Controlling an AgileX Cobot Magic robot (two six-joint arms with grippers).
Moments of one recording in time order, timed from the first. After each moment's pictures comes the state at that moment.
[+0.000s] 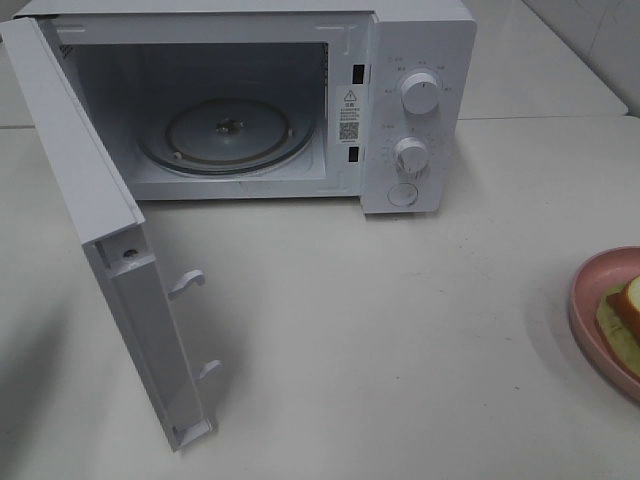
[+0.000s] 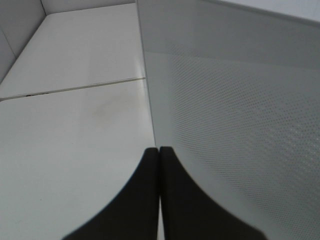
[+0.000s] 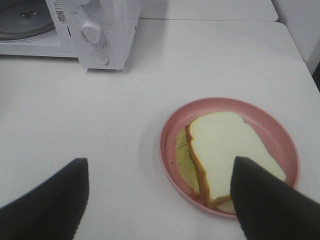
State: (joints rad) left arm -0.16 1.03 -0.19 -0.07 -0.49 0.19; right arm 0.06 0.00 -0.50 0.02 1.00 0.00
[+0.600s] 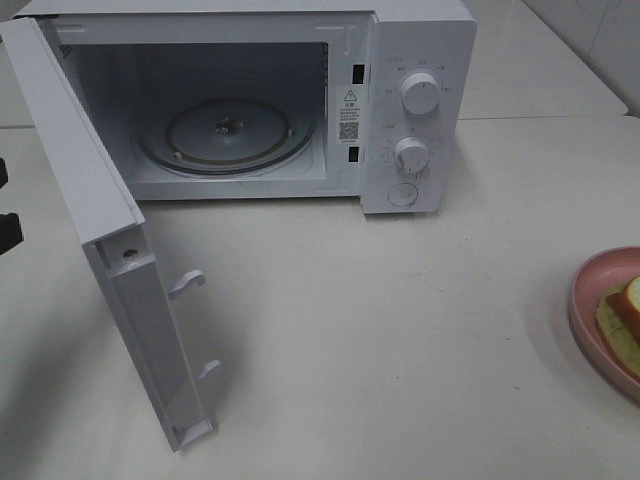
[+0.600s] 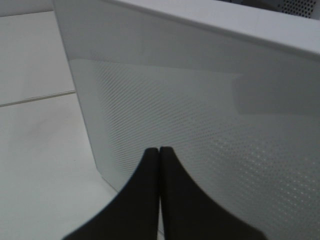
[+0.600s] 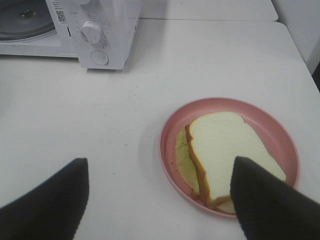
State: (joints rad) left arm -0.20 1.25 -0.24 0.17 -0.68 -0.05; right arm 0.06 0.00 -0.50 0.02 1.00 0.00
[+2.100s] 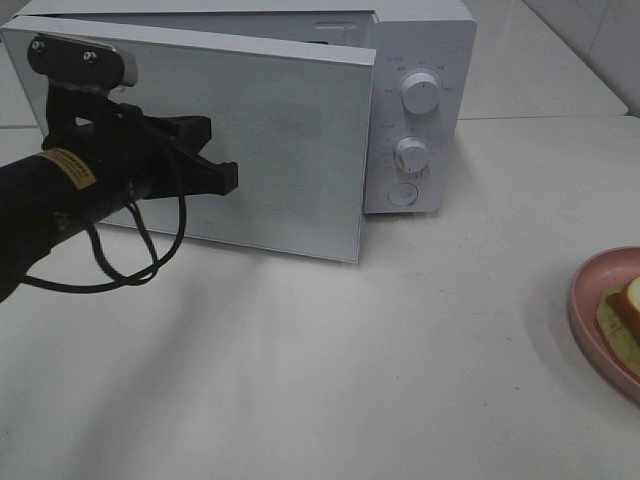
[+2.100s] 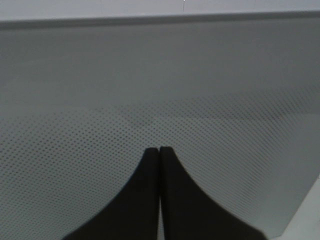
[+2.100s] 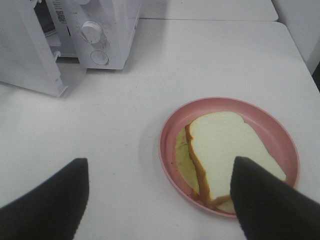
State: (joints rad) left arm -0.59 1.74 -0.64 -0.10 -0.81 0.06; right arm 0.06 0.00 -0.50 0.02 1.00 0.00
